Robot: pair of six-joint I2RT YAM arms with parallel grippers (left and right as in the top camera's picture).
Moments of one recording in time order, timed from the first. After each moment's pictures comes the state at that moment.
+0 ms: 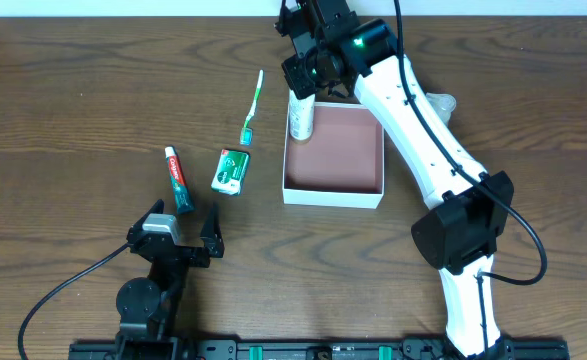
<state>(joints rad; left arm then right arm) -0.08 0.01 0.02 -0.11 0.09 -0.17 0.51 2.22 2.29 -1.06 -0.14 0.02</state>
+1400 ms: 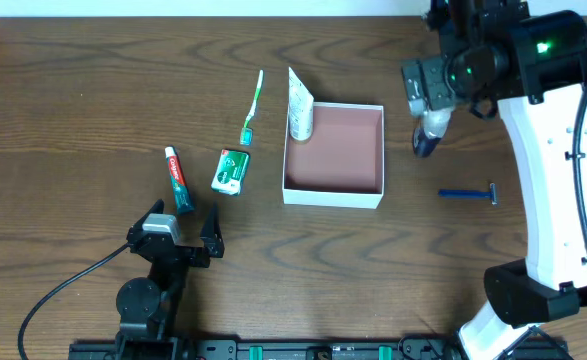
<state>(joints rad) -0.08 0.01 0.02 -0.11 0.09 -0.17 0.27 1.83 2.31 -1.61 0.18 0.01</state>
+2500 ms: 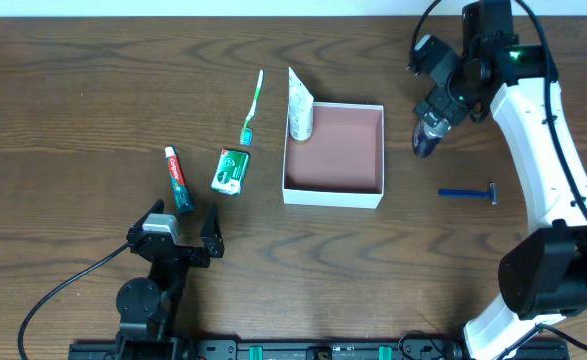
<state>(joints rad) -0.08 0.01 0.02 -0.11 0.09 -0.17 0.08 1.84 1.72 -1.03 -0.01 -0.78</state>
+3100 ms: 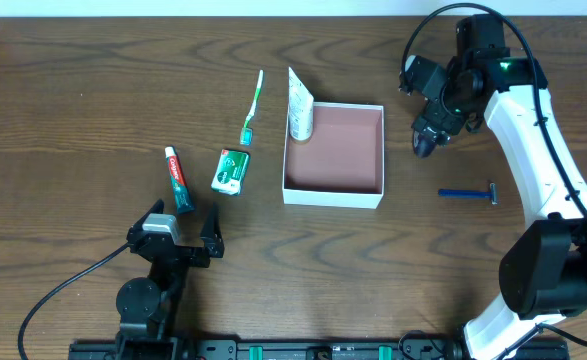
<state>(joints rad) -0.08 0.01 0.02 -0.11 0.09 -0.17 0.07 1.84 1.62 -0.95 -0.05 -0.94</state>
